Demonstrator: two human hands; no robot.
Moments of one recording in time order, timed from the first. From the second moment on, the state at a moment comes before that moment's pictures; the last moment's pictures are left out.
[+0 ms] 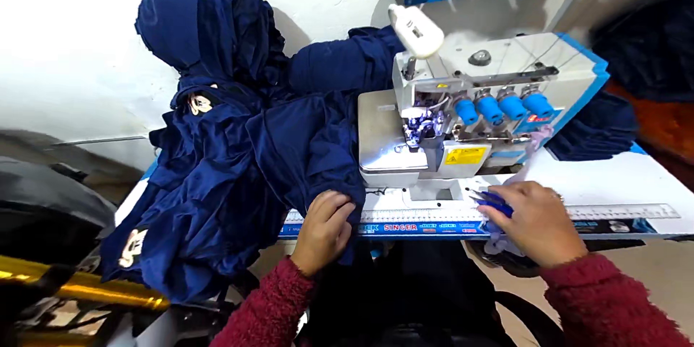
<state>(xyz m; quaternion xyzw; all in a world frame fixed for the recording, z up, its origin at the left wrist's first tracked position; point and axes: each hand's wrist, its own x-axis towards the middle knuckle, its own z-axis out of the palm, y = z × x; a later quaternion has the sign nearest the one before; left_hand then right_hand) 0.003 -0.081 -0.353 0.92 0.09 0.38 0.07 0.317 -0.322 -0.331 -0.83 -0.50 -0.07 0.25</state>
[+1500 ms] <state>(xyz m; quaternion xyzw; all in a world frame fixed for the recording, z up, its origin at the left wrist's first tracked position) 0.018 -0.160 -0.337 0.91 0.07 0.40 0.07 0.298 -0.313 -0.351 -0.86 -0.45 -0.05 0.24</state>
